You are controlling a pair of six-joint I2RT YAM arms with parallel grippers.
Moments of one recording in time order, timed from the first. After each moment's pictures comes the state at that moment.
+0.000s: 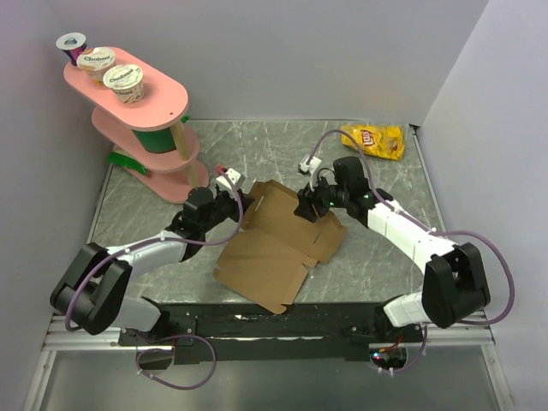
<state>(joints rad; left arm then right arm) -0.54 1.37 0.59 0.61 0.21 -0.10 0.40 1.39 0.97 -0.26 -0.56 -0.29</state>
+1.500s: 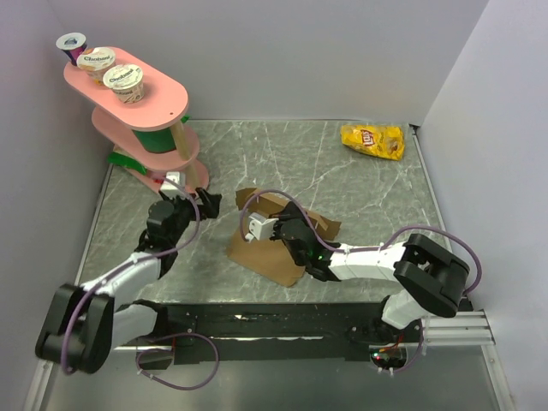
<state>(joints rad) -0.30 1.08 0.34 0.62 0.03 -0.36 1.00 1.50 0.63 0.55 0.64 -1.07</state>
